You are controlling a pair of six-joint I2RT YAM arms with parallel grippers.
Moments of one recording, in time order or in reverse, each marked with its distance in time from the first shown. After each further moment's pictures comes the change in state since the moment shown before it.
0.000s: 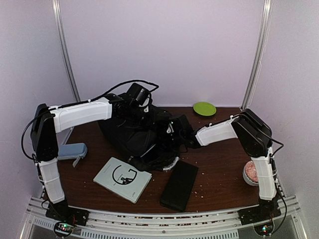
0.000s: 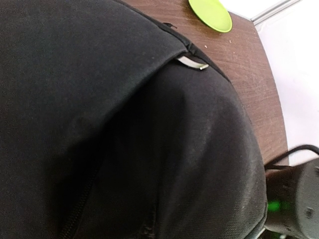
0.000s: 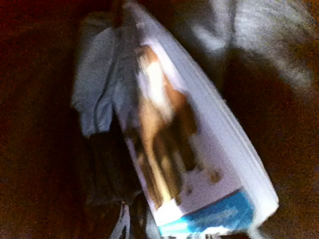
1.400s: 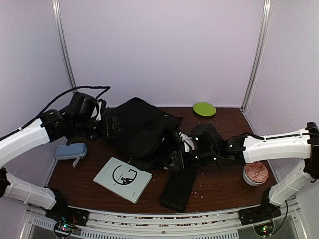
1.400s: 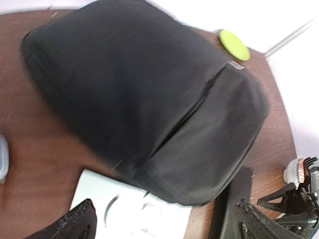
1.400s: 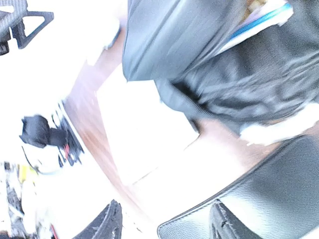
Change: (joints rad) left arm 0.050 -0.731 -0.559 -0.068 -0.195 0.017; right arm 0.266 -0.749 -0.488 -0.377 0.202 -0.472
